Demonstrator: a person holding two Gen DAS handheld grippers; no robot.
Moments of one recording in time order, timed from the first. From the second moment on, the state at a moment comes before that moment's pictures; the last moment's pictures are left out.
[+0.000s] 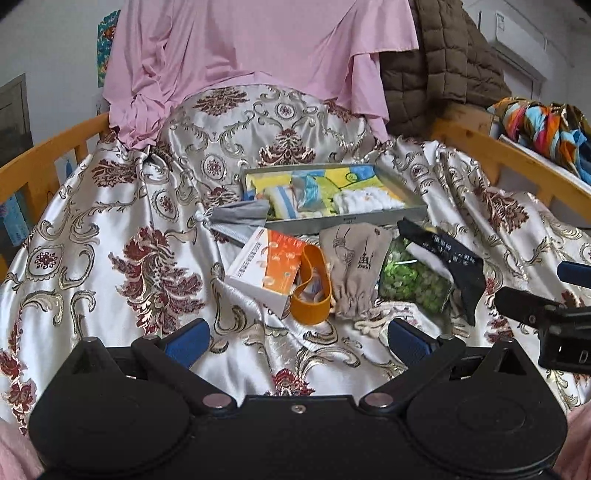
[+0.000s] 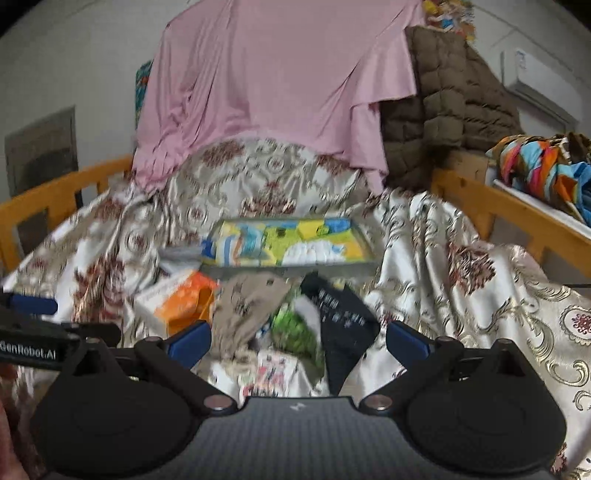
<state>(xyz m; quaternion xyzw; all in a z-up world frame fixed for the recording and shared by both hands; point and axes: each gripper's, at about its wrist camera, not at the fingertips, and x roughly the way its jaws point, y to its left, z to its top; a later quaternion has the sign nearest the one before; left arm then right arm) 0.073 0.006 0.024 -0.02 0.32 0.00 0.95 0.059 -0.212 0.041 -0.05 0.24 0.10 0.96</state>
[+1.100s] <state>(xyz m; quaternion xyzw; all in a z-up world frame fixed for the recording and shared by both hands) 0.118 -0.015 -0.013 0.06 0.38 -0.01 0.92 0.178 -0.154 -0.005 -0.22 0.23 0.29 0.90</state>
